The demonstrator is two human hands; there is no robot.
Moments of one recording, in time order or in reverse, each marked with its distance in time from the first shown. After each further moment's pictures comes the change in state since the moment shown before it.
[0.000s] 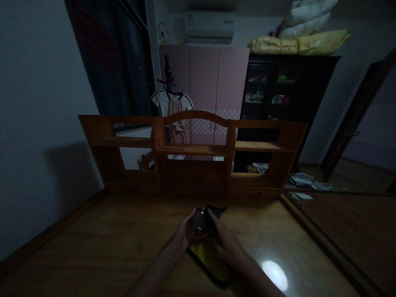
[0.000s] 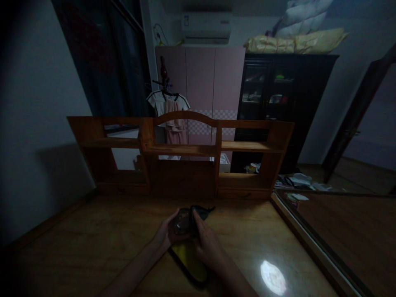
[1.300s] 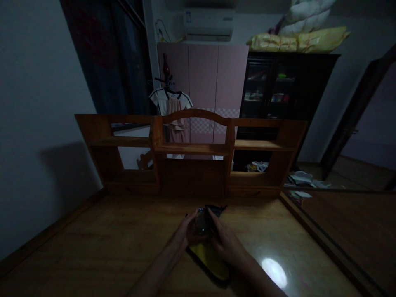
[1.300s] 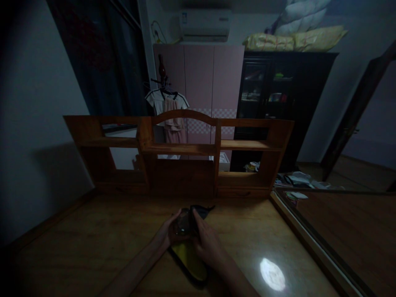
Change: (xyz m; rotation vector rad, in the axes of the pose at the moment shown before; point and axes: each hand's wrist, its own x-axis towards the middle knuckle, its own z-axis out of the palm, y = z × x) left_hand 0.011 -0.009 -0.007 0.072 0.001 0.021; right_hand 0.000 -0.002 -0.001 0.006 -0.001 0.026
